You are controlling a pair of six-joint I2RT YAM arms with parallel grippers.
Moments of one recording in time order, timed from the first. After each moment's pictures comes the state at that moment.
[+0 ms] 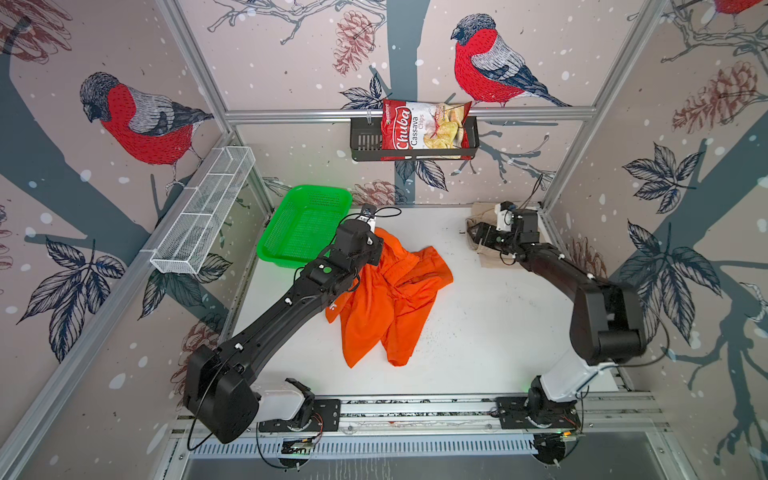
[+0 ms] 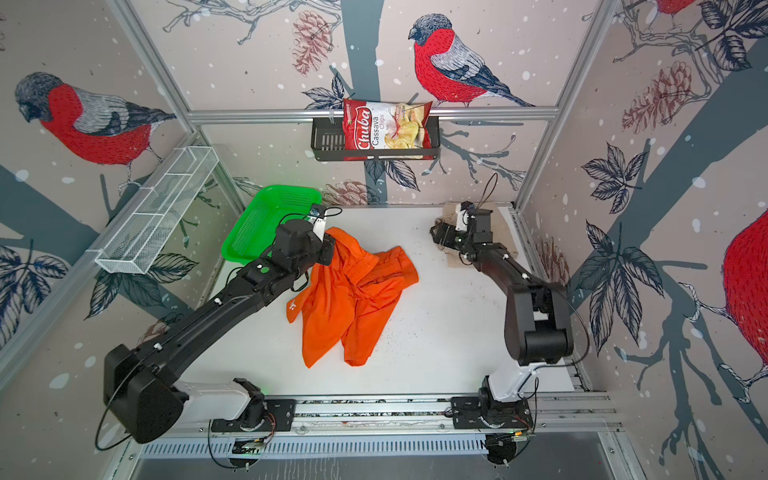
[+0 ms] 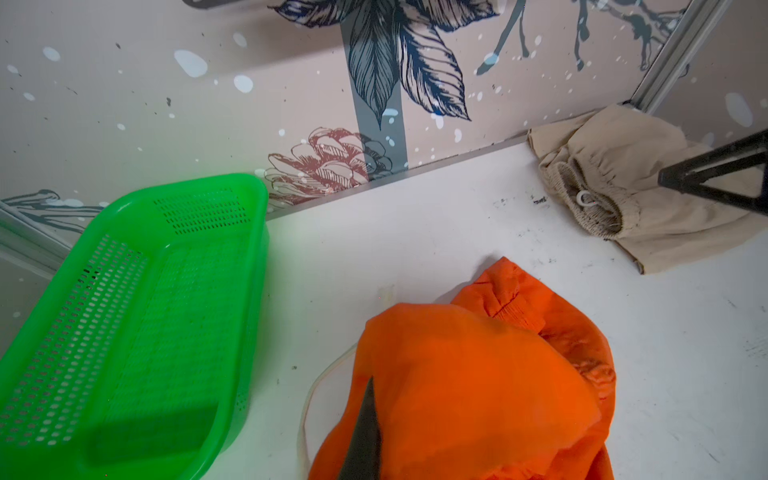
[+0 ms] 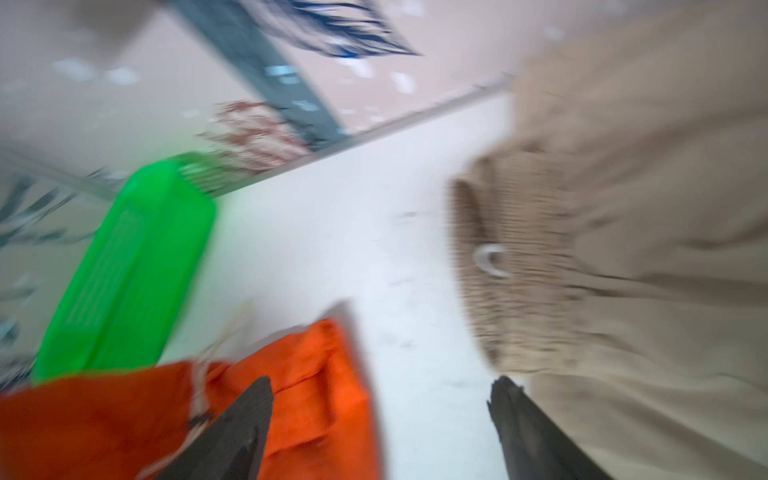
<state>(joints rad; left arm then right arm) -0.56 1.31 1.15 -0.30 -0.24 -0.04 0.20 1.62 1.08 -0.01 -0.38 0.32</state>
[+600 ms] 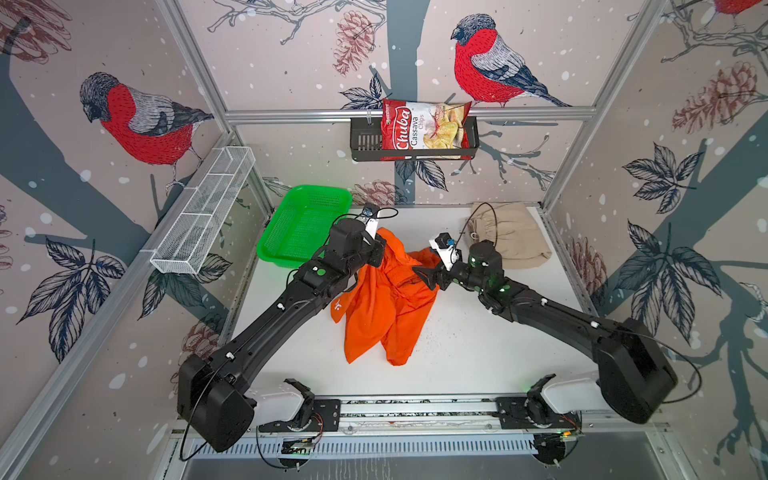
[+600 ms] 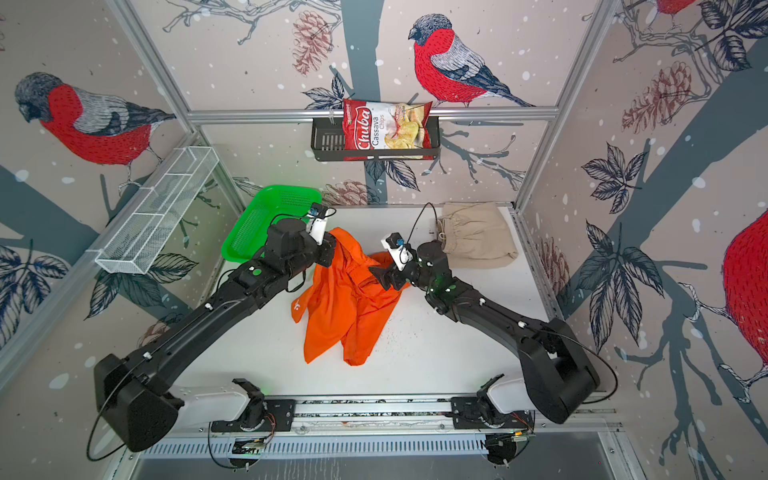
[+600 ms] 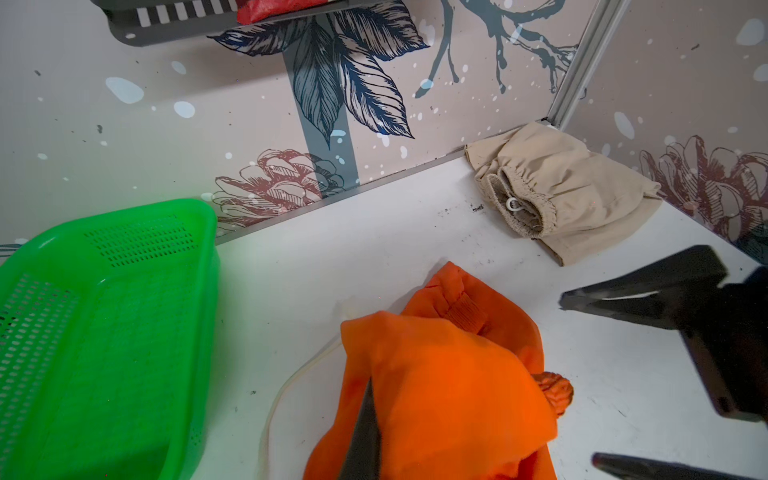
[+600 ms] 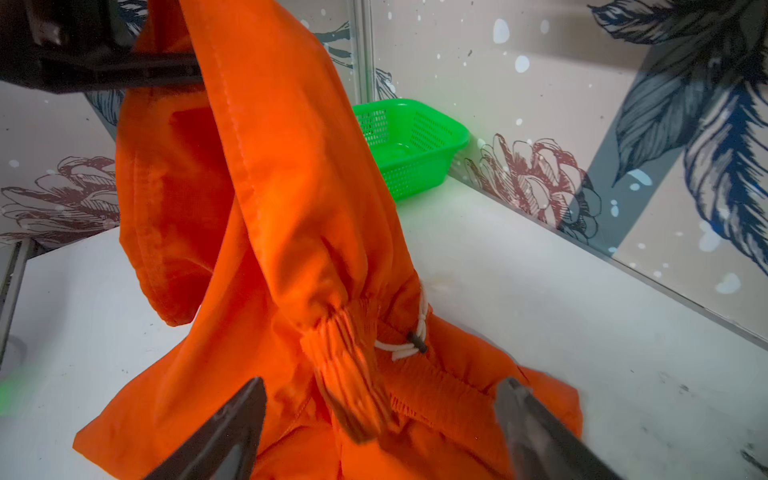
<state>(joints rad) -0.56 1.27 1.16 -0.30 -0.08 -0.03 0.65 1.43 0.84 0.30 -0.34 -0.14</state>
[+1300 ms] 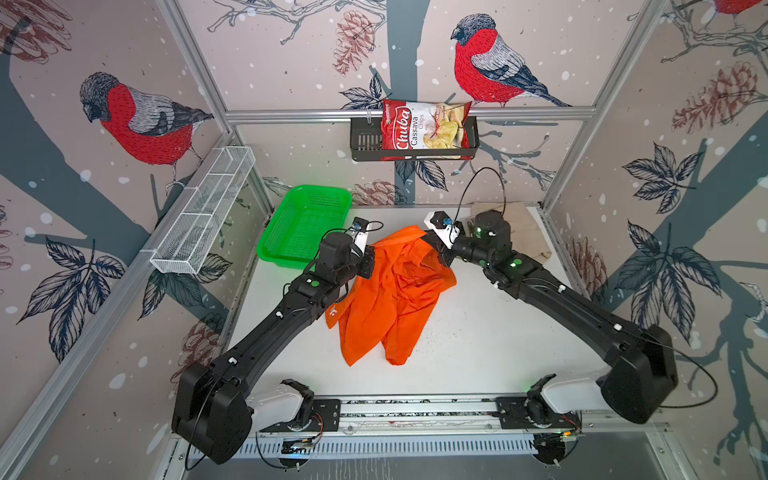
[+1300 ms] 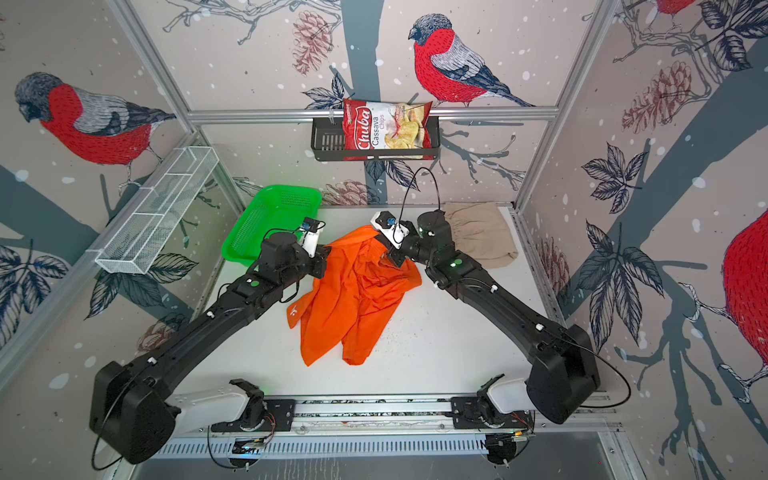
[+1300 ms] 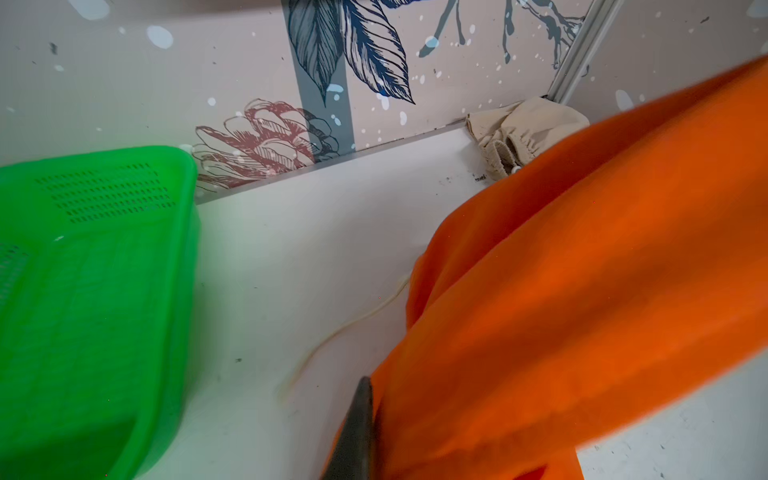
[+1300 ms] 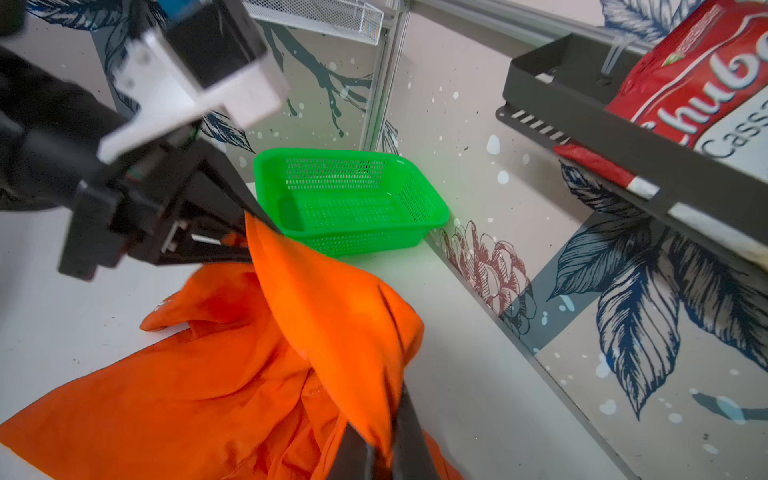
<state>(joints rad) -0.46 1.22 0.92 -0.15 0.06 -0.05 0.63 1.38 1.16 -0.04 -0.37 -0.41</state>
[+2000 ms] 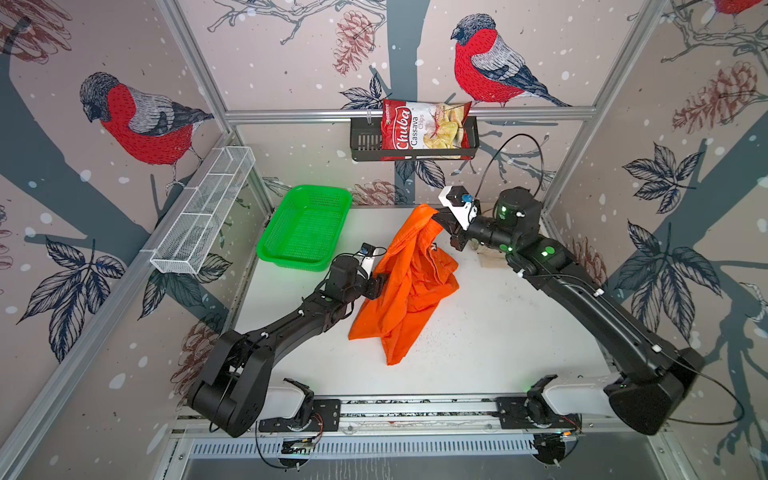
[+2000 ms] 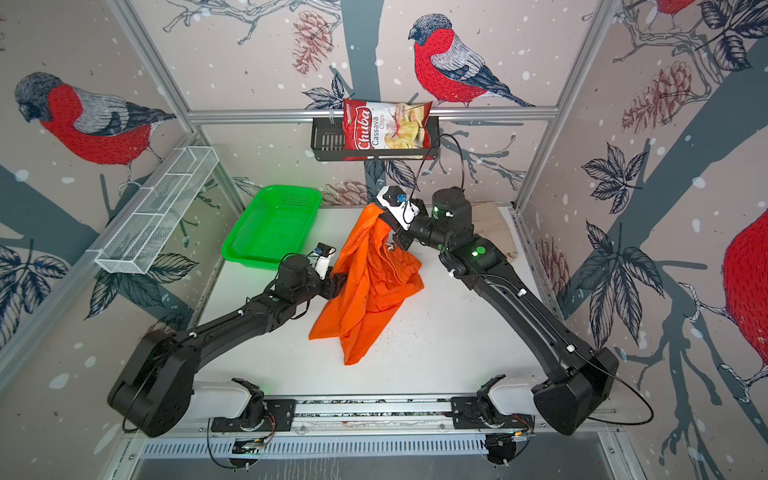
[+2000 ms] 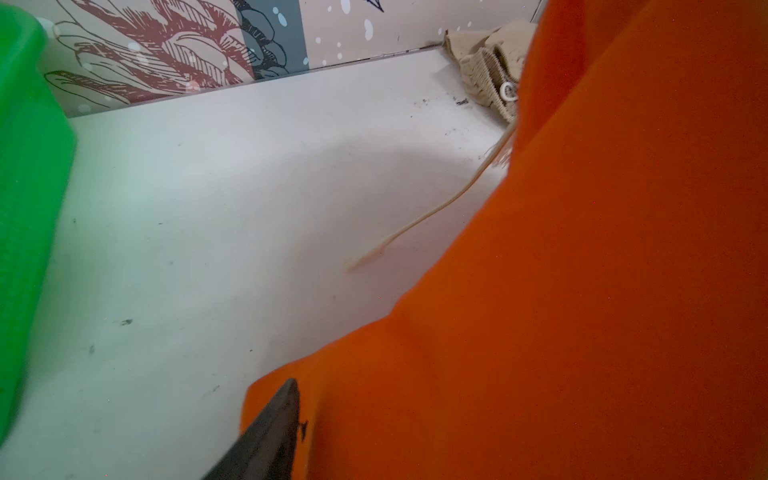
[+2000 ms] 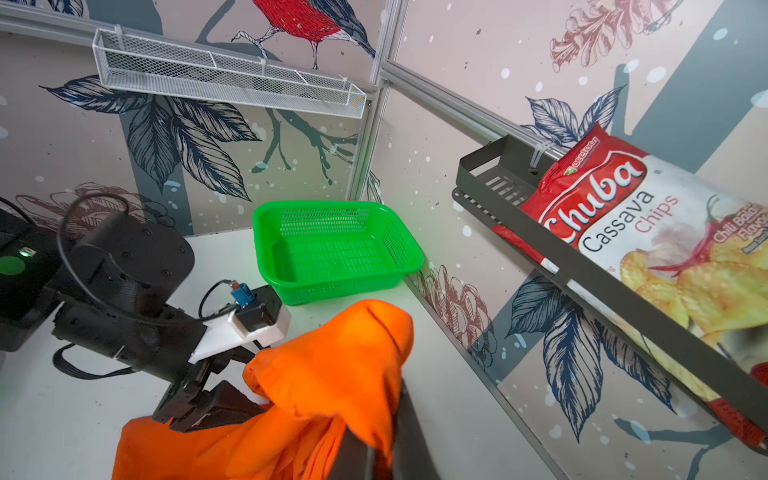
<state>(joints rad) -0.46 1.36 0.66 0.19 0.15 -0.04 0.63 1.32 1.43 -0.28 -0.37 -0.39</state>
